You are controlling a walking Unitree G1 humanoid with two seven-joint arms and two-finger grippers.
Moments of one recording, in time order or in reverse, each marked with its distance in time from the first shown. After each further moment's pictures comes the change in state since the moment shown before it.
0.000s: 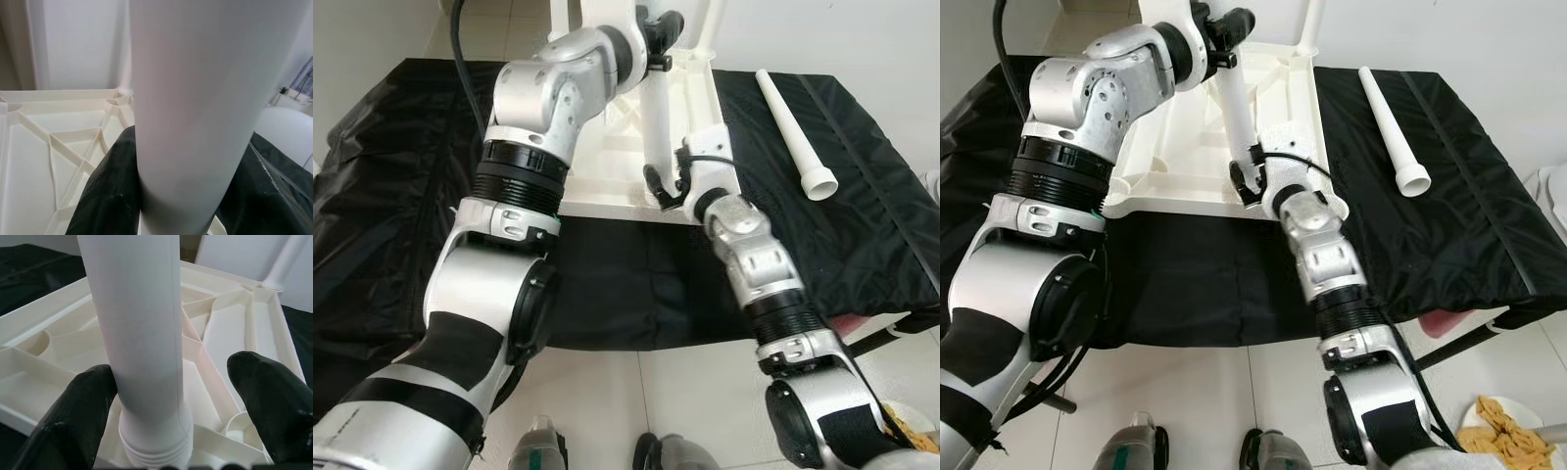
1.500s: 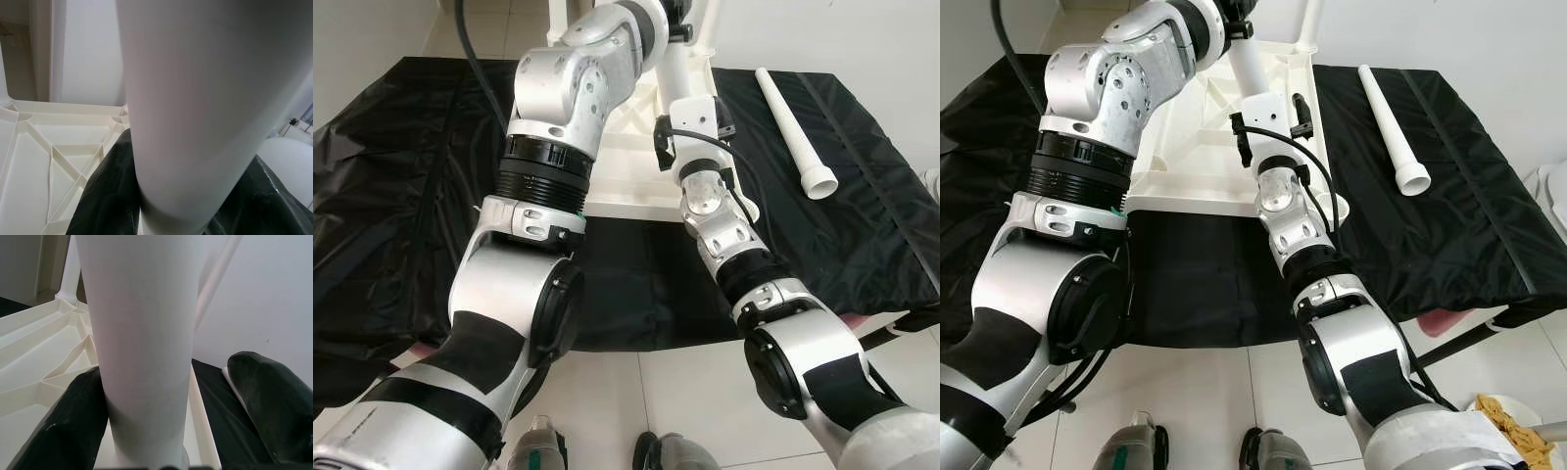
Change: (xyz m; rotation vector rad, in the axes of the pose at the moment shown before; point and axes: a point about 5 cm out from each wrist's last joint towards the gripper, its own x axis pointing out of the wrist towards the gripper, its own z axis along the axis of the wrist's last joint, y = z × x) left arm 0.003 -0.023 0.019 -0.070 -0.087 0.066; right arm 0.033 0.001 0.025 -0.194 -0.175 -0.305
